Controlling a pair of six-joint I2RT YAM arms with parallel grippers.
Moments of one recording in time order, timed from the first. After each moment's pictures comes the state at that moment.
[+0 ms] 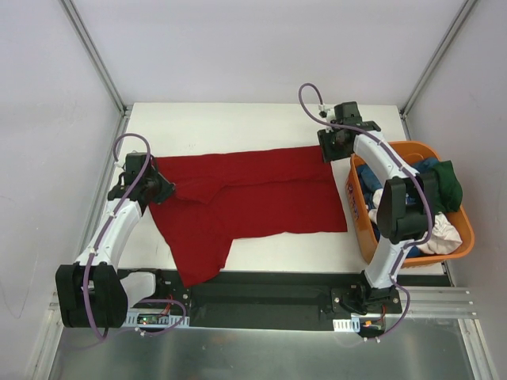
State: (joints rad) left arm 0.01 1.13 0.78 -0.50 0.05 -0.80; right arm 0.21 1.85 1.54 -0.71 -0.03 -0.09
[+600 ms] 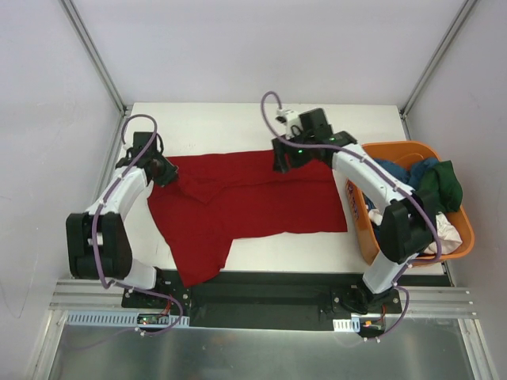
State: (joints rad) left arm 0.01 1.43 0.99 -0.50 0.05 -0.79; right arm 0.46 1.70 1.47 -0.61 -0.28 -0.01
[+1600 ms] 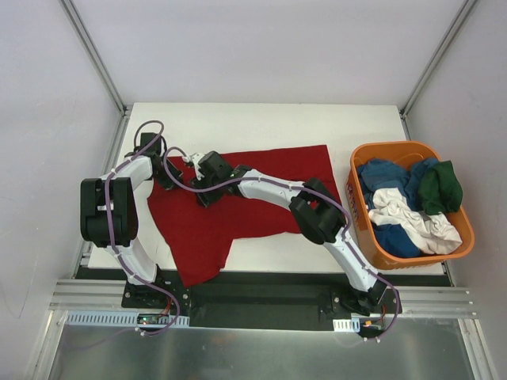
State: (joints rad) left arm 0.05 1.74 1.08 -0.49 0.18 -0.75; right arm 0.97 2.36 1.91 -0.36 -0.16 0.18
